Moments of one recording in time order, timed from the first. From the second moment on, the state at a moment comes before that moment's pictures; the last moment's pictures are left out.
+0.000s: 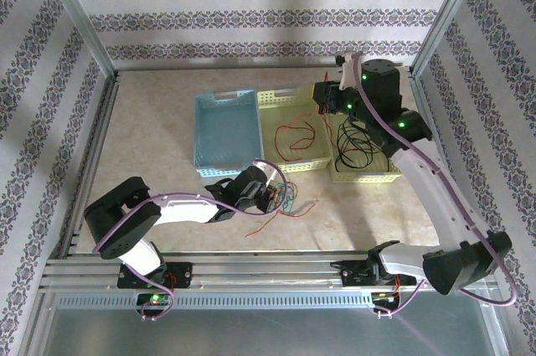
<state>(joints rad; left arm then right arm) -0.91 1.59 0.67 0.19 -0.08 -0.38 0.36 1.24 1.43 -0.52 -0.29 0.32</state>
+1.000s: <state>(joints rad) -0.91 1.52 0.61 0.19 -0.10 -0.40 0.35 1.58 1.17 -0.38 -0.18 0.37</state>
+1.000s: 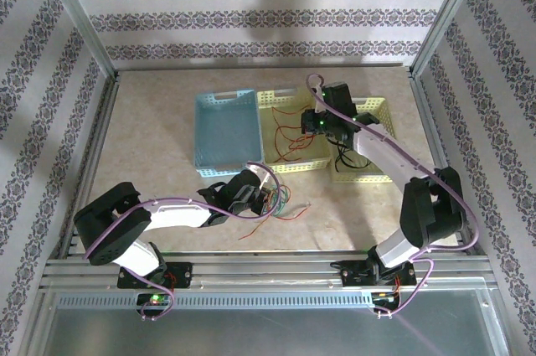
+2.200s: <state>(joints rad) -0.91 1.47 0.59 0.17 -0.10 -0.40 0.64 1.07 0.73 -0.44 -0.22 0.31</state>
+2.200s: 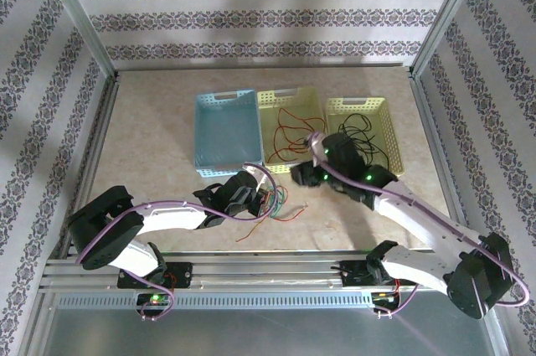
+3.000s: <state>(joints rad) -0.91 1.46 0.58 0.16 -0.06 -0.40 0.68 1.43 0.68 -0.29 -0.28 0.34</state>
